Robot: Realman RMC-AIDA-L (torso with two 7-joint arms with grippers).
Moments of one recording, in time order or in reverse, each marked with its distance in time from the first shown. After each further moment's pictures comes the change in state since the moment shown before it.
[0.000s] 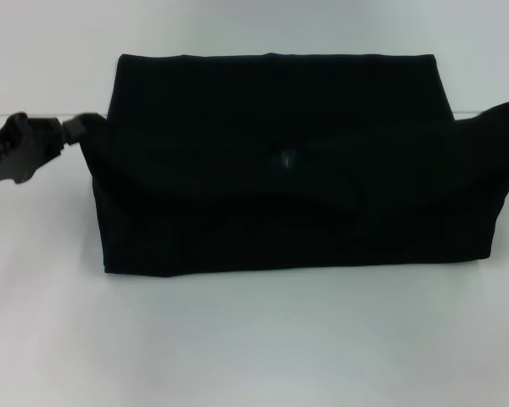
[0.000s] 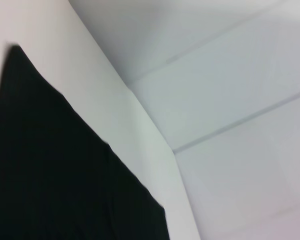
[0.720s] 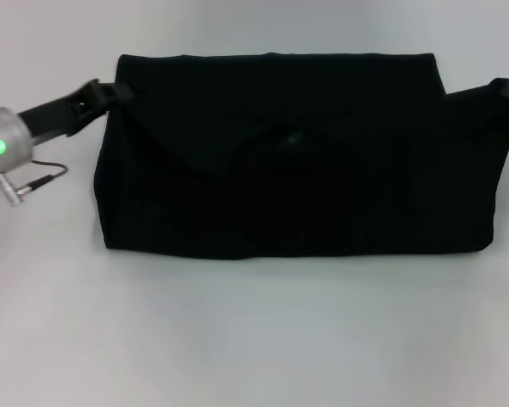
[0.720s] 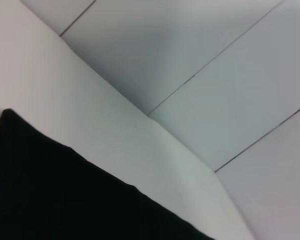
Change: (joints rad) left arm -0.157 -0.089 0.068 -0.038 -0.033 -0.392 0.224; right arm 0.119 0.082 -0.025 0.013 0.026 0.378 -0.185
